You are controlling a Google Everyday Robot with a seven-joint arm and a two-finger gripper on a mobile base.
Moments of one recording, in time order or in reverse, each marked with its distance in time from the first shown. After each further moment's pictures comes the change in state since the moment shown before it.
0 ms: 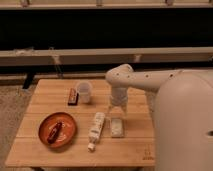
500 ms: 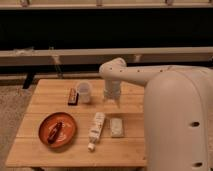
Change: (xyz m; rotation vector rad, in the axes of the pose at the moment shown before) arm -0.035 0.029 -0.023 -0.036 -0.070 0.012
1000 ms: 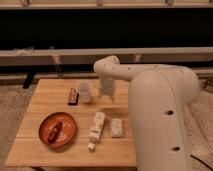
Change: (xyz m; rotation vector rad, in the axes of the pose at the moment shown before) arm -0.034 0.036 0.007 -0.012 -0.012 -0.027
